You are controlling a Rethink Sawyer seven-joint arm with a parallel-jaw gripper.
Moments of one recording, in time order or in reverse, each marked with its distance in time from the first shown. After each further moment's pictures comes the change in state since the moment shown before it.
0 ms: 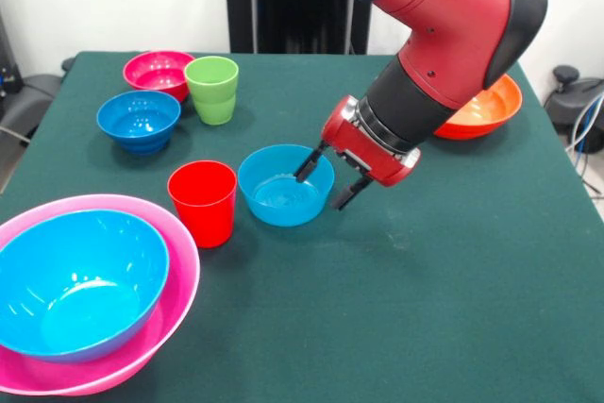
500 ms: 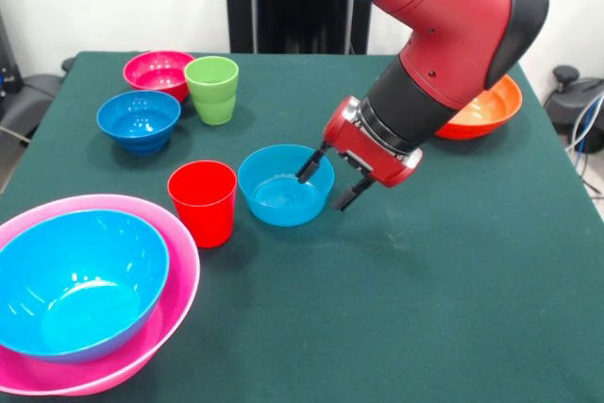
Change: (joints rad) arm 0.000 0.000 0.000 0.000 0.012 0.000 0.000
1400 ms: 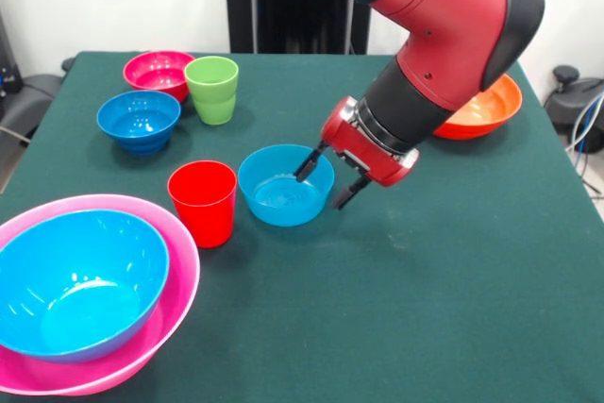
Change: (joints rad) arm 0.000 0.005 0.000 0.009 0.000 0.000 0.003
